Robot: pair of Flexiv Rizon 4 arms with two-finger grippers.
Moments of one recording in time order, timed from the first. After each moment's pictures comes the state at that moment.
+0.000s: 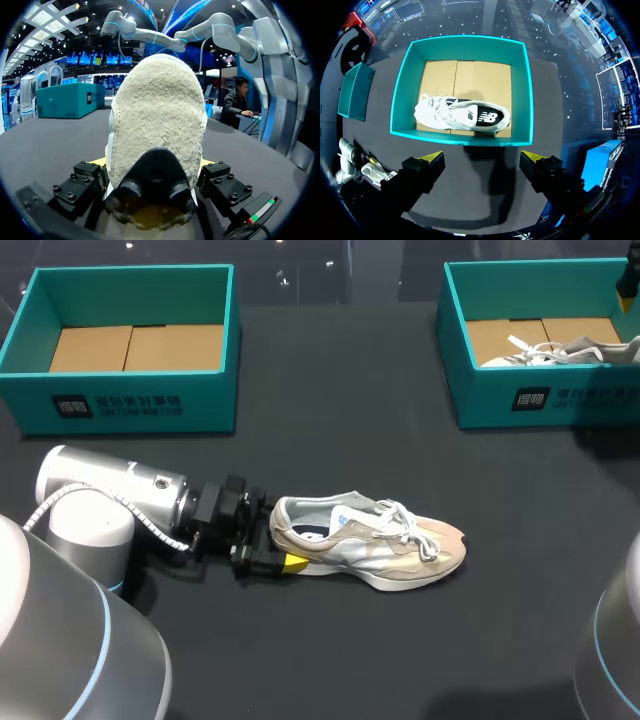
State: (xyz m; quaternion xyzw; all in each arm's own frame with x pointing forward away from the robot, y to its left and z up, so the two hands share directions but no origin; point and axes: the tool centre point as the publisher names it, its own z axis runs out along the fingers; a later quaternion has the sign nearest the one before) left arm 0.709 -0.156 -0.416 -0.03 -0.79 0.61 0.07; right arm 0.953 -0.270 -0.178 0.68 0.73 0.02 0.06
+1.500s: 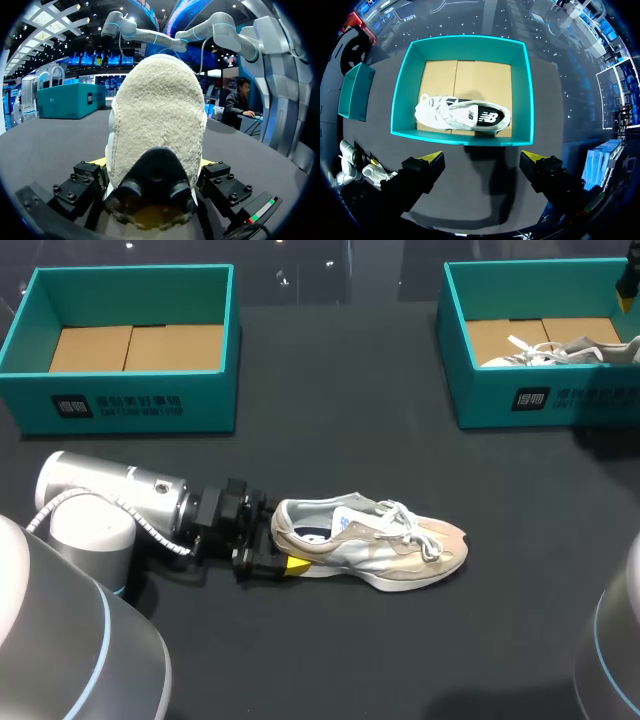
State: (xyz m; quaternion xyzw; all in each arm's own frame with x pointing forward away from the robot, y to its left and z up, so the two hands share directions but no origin) left arm 0.705 -0.158 -0.416 -0.02 -0.79 0.61 0.06; right arm 0.953 -0.266 -0.177 0.68 0.73 0.02 0.06
